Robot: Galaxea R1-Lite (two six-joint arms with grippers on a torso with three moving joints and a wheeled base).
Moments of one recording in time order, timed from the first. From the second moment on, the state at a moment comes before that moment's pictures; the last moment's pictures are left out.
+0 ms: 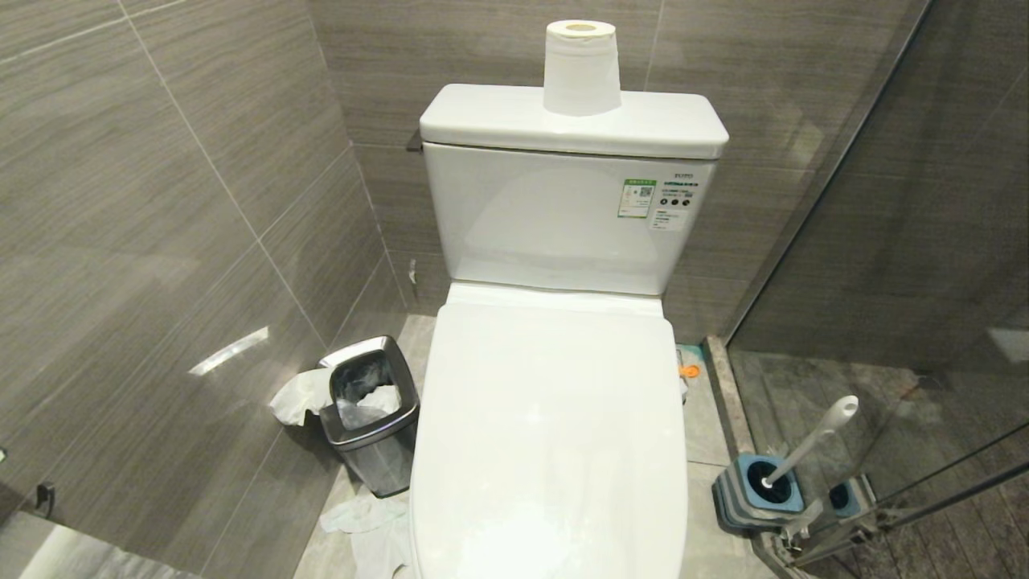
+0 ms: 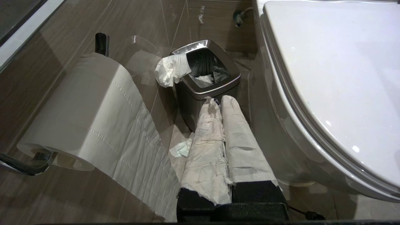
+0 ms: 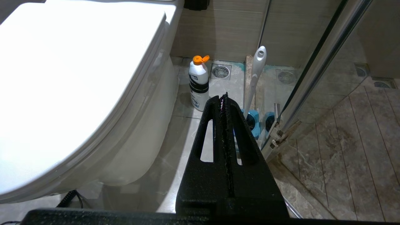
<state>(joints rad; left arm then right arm) 0.00 0.00 0.00 0.00 0.00 0.00 0.00 0.00 0.00 0.00 -0.02 0.07</state>
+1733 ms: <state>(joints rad) 0.00 0.00 -0.19 0.05 -0.13 0.09 0.00 0.00 0.00 0.00 -0.02 0.07</state>
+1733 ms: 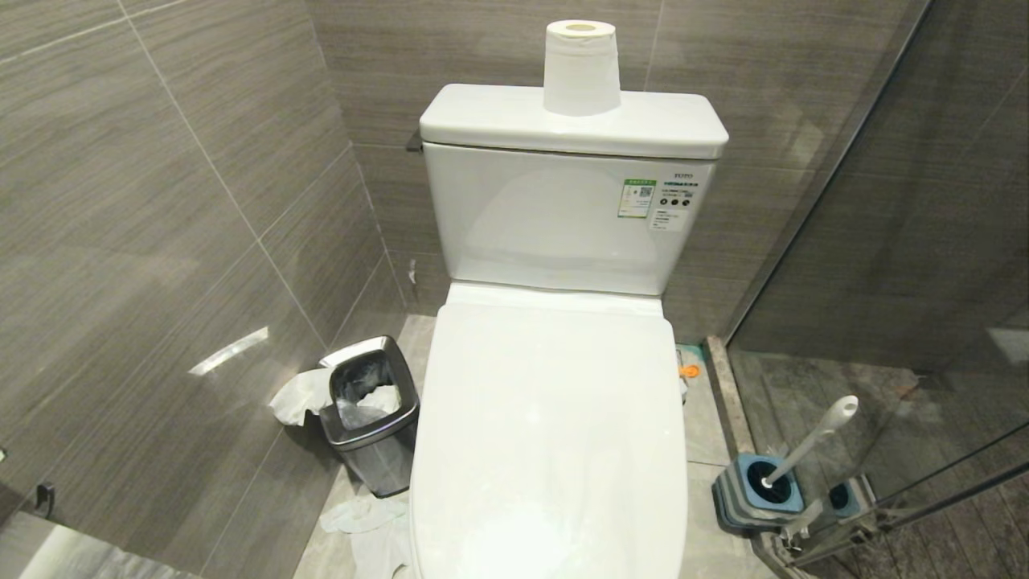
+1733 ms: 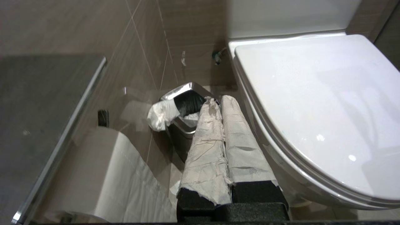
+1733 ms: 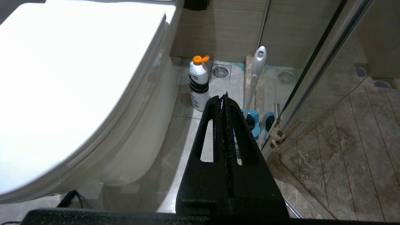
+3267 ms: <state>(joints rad) -0.05 0.80 -0.59 0.13 -0.07 0.47 0.00 0.00 0.00 0.00 -0.02 0.07</state>
